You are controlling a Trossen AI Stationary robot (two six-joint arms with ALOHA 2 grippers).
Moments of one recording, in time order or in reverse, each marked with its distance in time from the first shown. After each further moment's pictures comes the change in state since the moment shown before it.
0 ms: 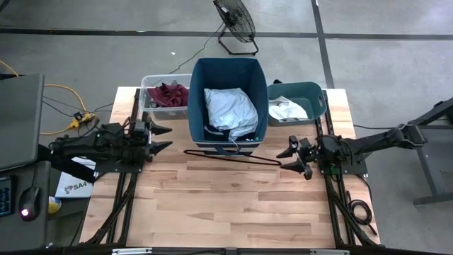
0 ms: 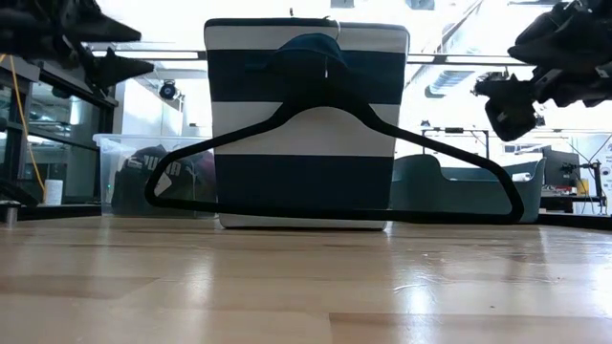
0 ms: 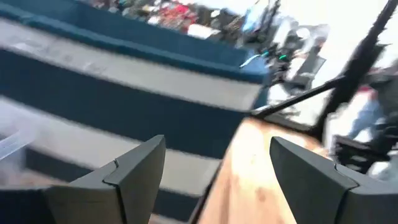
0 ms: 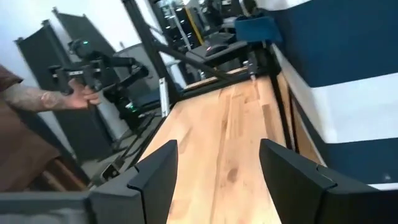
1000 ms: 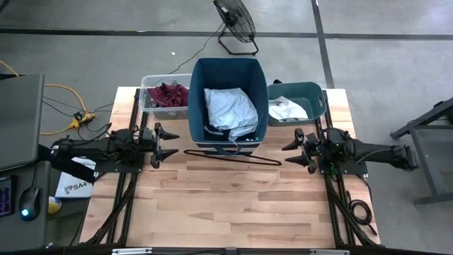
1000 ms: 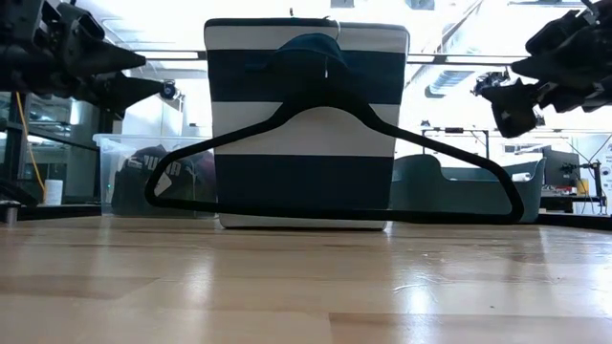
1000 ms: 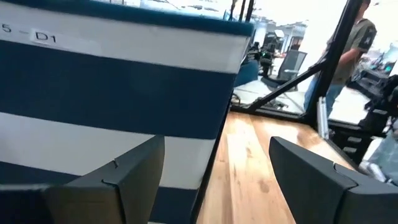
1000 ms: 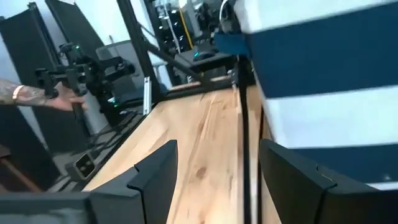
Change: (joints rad) left arm 0.000 -0.001 -0.234 0.300 0.086 0.104; right arm -0.254 -0.369 -0.001 -0.381 -0.207 -0.140
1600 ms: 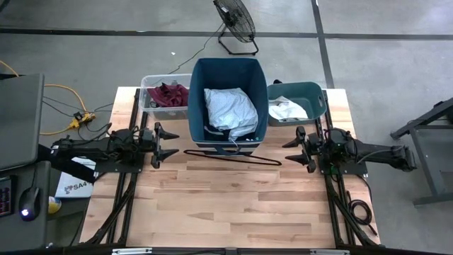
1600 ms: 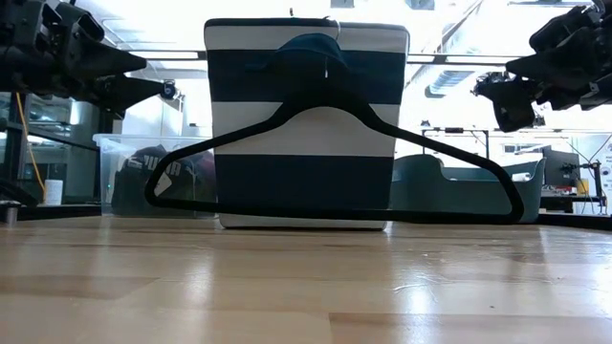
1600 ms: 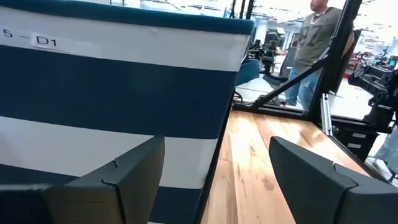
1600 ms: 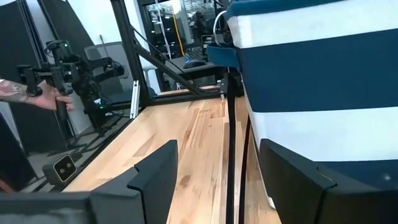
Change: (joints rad) left arm 0.000 0.000 -0.001 -0.004 -0.004 0.029; right arm 0.001 -0.033 0.000 -0.002 0.046 -0.072
